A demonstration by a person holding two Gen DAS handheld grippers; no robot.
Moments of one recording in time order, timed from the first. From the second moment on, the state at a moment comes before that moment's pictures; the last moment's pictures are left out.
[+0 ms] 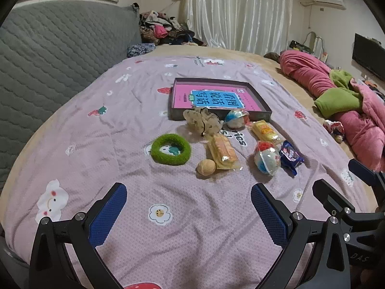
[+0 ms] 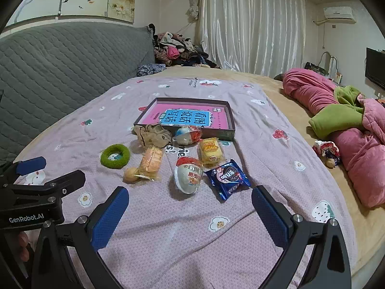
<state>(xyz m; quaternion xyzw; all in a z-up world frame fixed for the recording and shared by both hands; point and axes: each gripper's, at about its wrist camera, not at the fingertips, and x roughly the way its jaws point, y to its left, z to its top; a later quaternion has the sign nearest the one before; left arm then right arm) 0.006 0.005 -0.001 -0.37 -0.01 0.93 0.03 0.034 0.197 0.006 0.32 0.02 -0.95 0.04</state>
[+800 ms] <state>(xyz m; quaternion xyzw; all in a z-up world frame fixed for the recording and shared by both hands) 0.005 0.004 -0.002 -0.37 -0.01 0.93 0.03 0.036 0.196 0.007 0.32 0.03 -0.95 0.04</state>
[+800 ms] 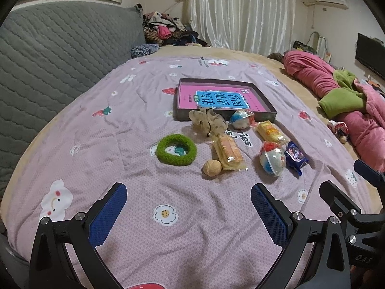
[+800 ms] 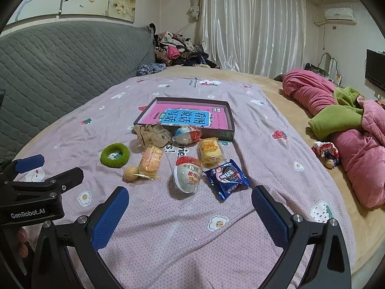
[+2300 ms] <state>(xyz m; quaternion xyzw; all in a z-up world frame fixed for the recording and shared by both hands) -0.028 -0.008 0.001 -0.38 -0.02 0.92 0.07 0.009 0.190 0.011 0.33 0.03 -0.94 0.05</state>
